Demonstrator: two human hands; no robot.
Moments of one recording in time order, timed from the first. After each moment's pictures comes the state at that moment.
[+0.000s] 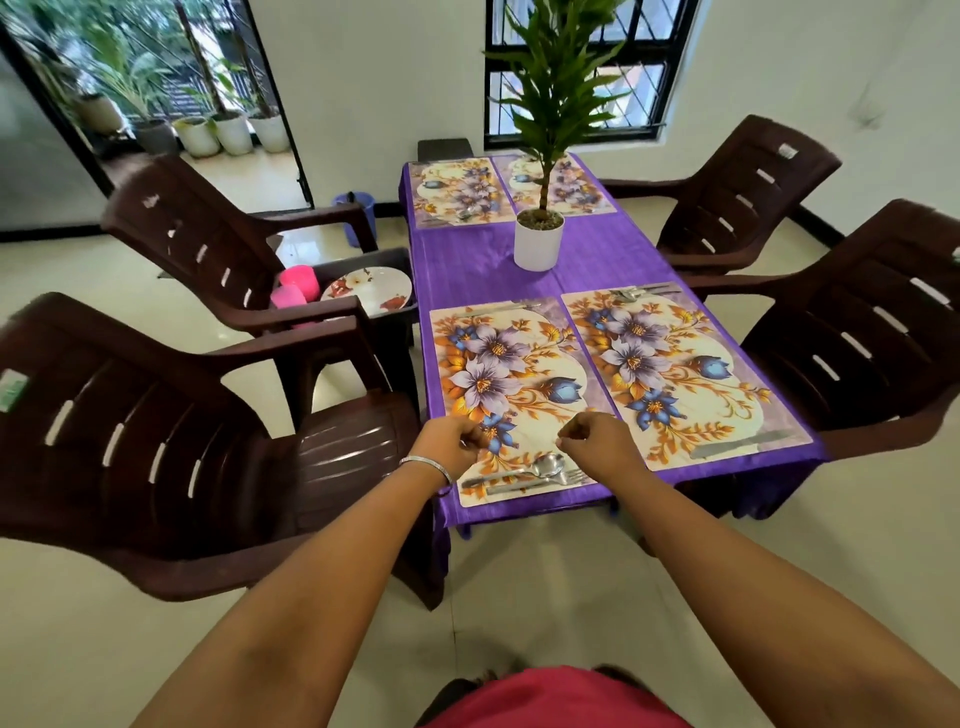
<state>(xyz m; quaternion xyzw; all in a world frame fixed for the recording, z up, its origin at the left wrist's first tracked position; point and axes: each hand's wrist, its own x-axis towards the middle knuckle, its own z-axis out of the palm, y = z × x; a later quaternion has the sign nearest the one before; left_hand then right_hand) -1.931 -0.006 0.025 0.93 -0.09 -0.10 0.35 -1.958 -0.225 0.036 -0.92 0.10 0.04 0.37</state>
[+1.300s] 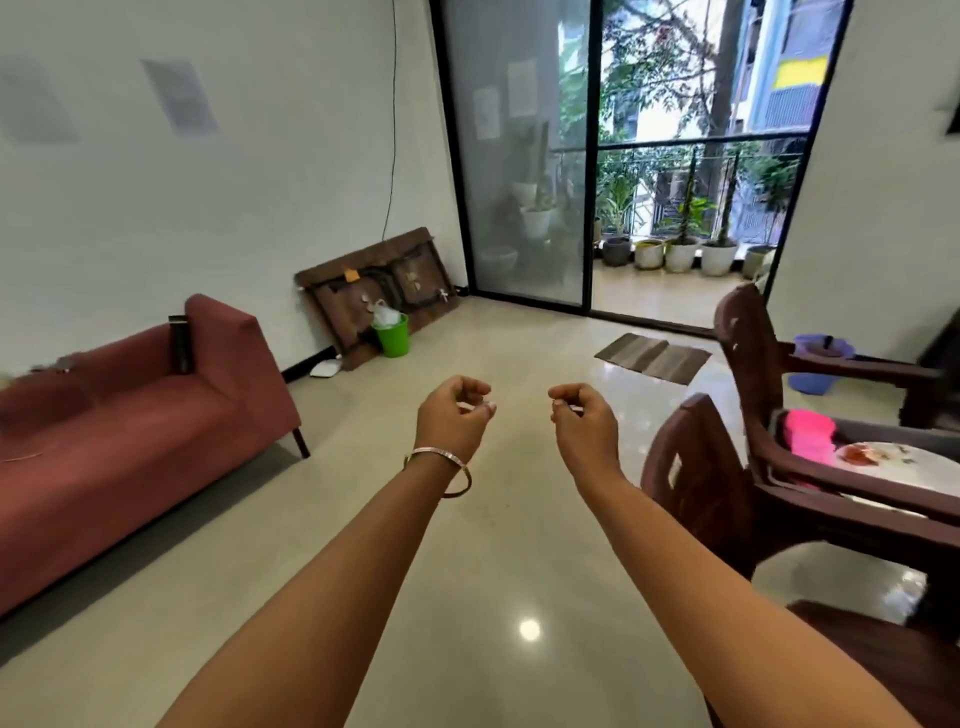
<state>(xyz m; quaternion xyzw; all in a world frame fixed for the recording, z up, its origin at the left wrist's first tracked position) -2.070 0.746 0.207 0.80 0.28 0.33 0.42 -1.973 0.632 0.176 -0.70 -0.20 0.04 0.69</state>
